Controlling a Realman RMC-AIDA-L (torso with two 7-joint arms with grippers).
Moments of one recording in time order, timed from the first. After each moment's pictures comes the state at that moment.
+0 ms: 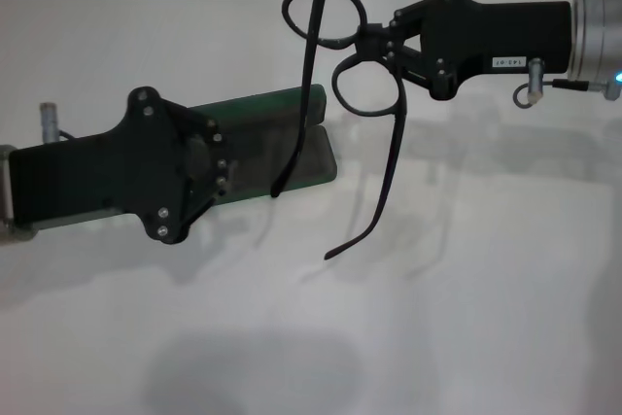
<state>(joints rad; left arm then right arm) -0.41 -2.05 0.80 0.64 1.63 1.96 -0.73 0.89 2.01 -0.80 -0.43 -1.80 -1.51 1.14</state>
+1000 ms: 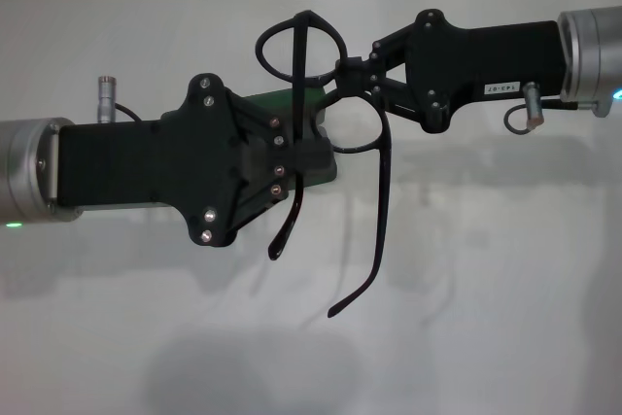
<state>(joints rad) -0.51 -2.07 0.88 0.65 1.60 2.01 -0.73 0.90 2.01 -0.83 -0.41 -1.80 -1.62 1.14</state>
